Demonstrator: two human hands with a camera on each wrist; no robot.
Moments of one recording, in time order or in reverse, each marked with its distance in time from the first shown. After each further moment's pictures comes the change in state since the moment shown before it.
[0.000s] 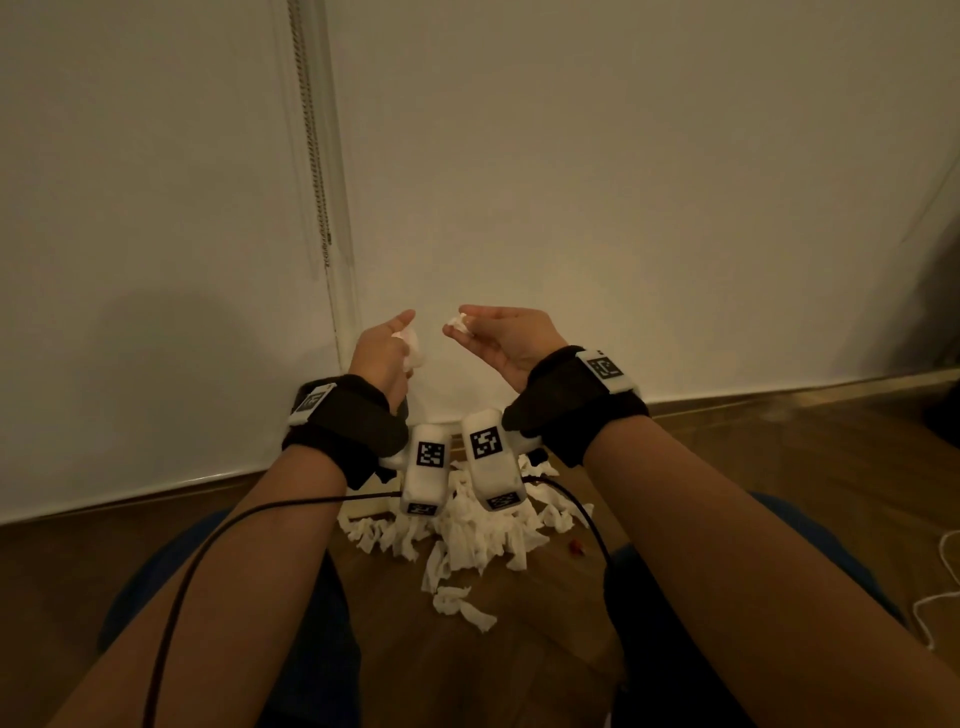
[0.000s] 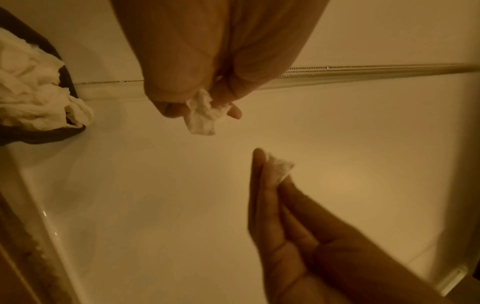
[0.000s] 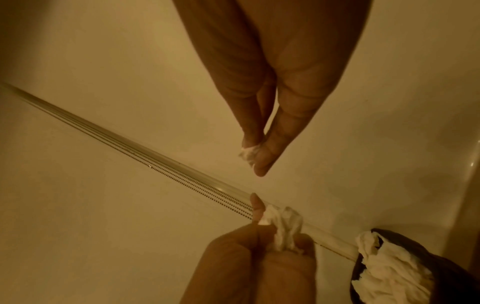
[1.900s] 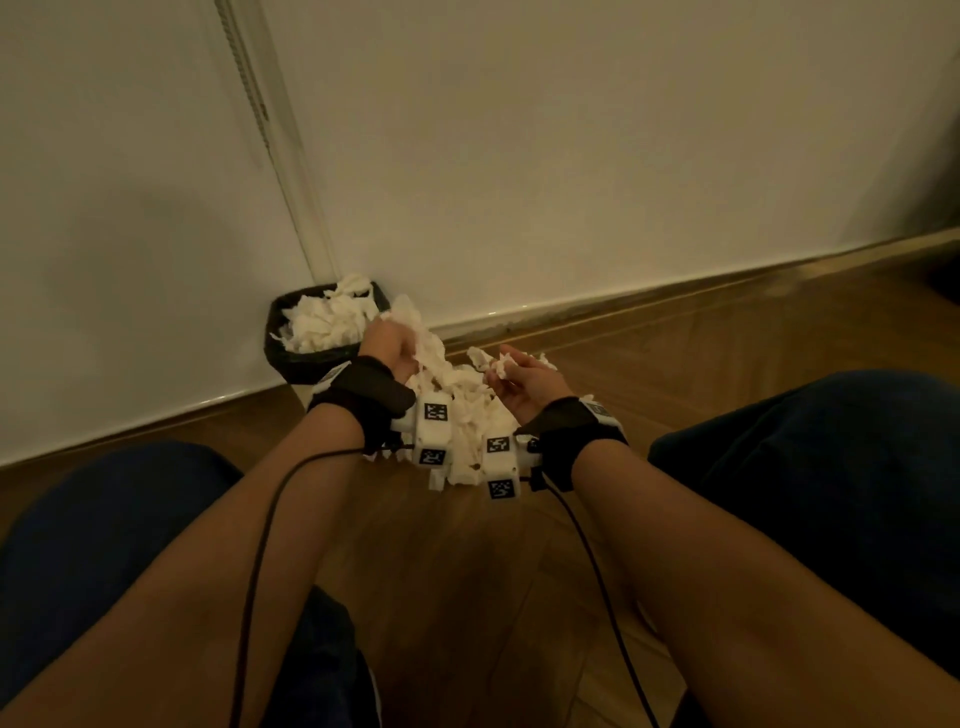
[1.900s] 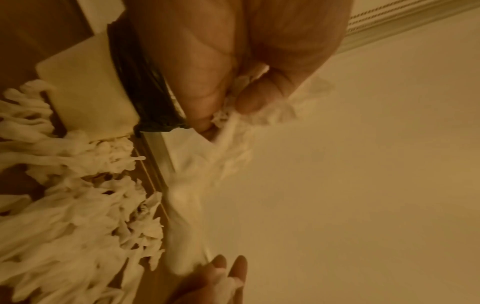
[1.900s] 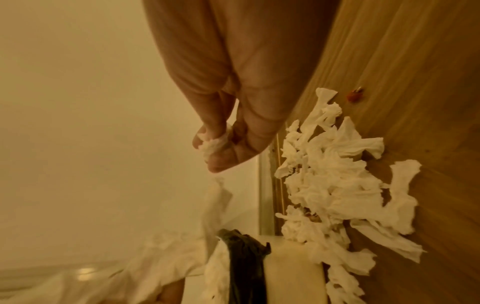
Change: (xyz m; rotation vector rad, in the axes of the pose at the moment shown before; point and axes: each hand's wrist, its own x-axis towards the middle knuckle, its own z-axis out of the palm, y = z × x) left_hand 0.024 -0.117 -0.015 0.425 -0.080 -0.241; right_hand 0.029 0.166 -0.120 0.294 0.293 0.247
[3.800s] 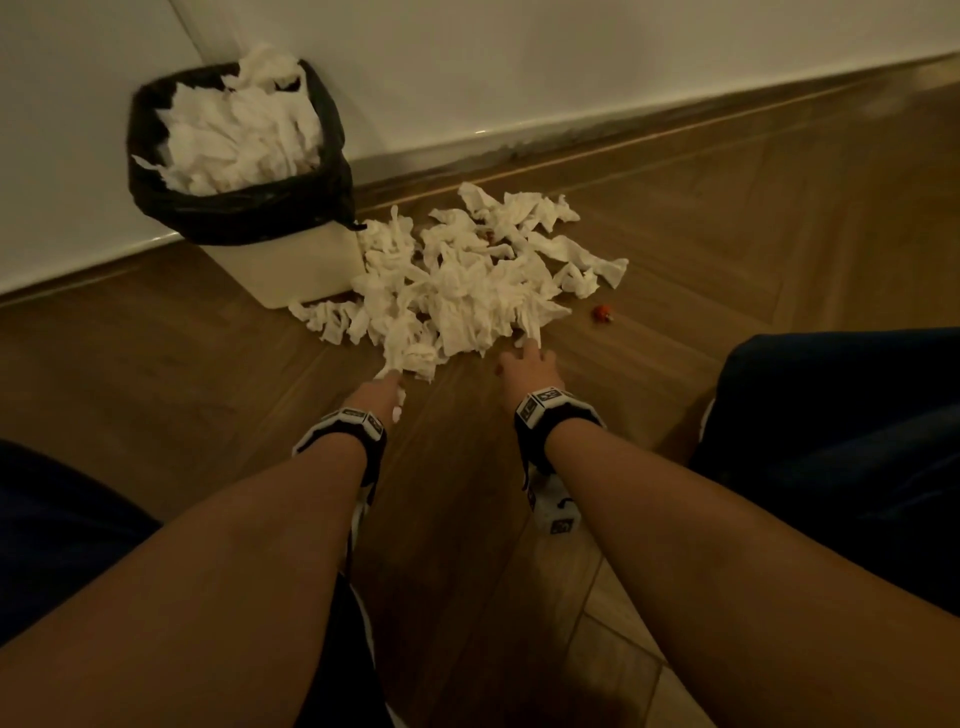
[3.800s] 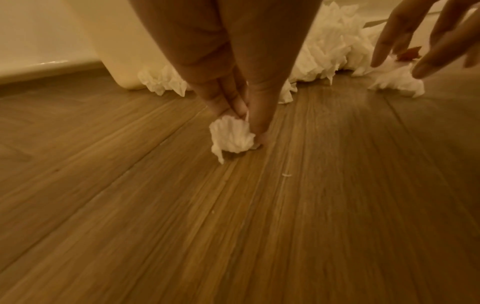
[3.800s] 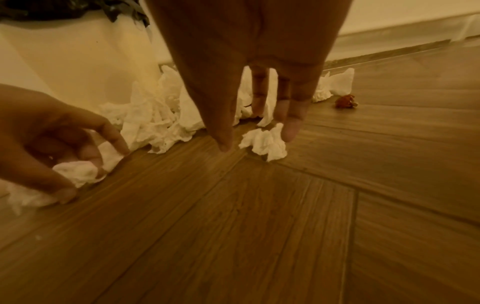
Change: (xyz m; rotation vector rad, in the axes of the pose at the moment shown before) left_hand 0.056 -0.252 -0.006 0.964 -0.323 -0.328; right_hand 0.102 0.129 -0.103 -2.020 -0.051 0.130
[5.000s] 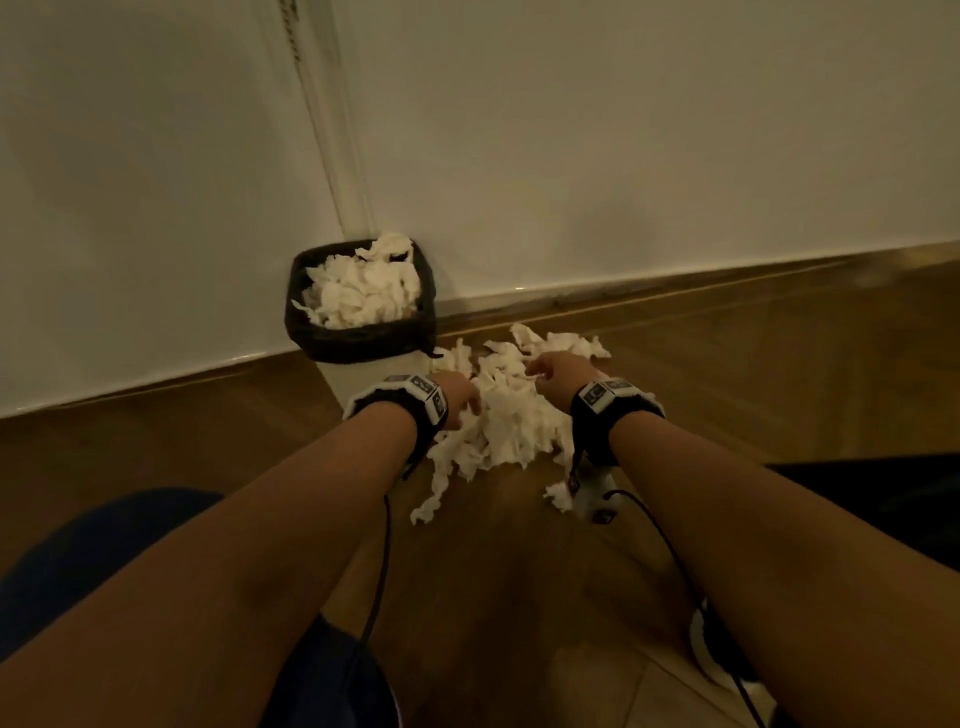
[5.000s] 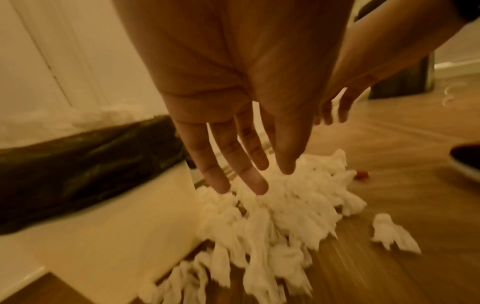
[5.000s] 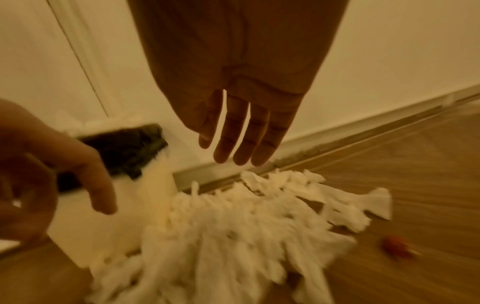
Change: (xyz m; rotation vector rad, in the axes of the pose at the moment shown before) left_hand -0.057 0.089 -0.147 0.642 0.011 0.436; right_hand -0.001 -0.048 -0.151 0.207 0.159 -0.192
